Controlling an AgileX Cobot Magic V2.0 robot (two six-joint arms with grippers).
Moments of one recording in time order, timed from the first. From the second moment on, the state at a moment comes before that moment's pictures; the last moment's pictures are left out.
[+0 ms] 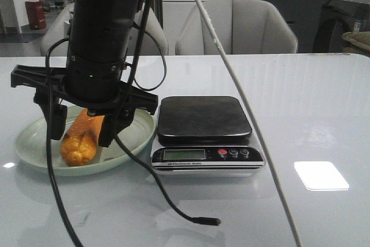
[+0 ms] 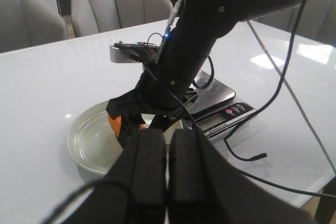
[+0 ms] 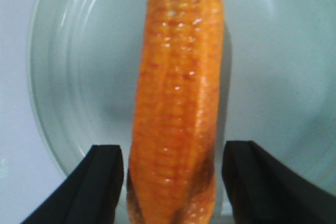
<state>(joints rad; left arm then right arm) -0.62 -0.01 -0.40 0.05 0.65 -0.06 0.83 2.23 -1.84 0.05 0.74 0.77</state>
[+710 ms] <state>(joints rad) -0.62 -0.01 -0.40 0.05 0.65 -0.06 0.63 2.00 -1.92 0.07 1.11 0.37</state>
